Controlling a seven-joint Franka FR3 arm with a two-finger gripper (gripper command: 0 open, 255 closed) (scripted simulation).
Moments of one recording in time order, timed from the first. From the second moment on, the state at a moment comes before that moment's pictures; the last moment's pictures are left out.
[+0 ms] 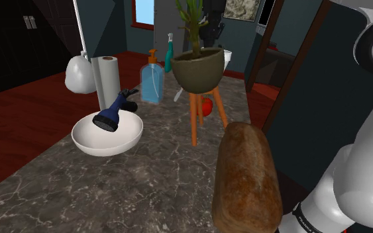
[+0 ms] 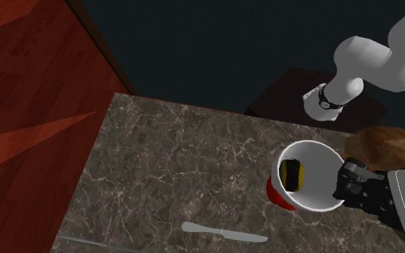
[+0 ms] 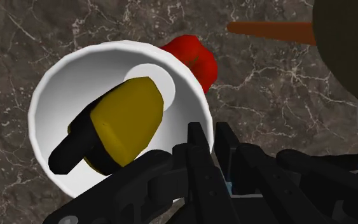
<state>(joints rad) 0.17 0.12 -0.05 -1.22 -0.02 1.30 0.03</state>
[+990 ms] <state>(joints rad) 0.37 0.25 0.08 -1.06 -0.03 1.25 0.35</state>
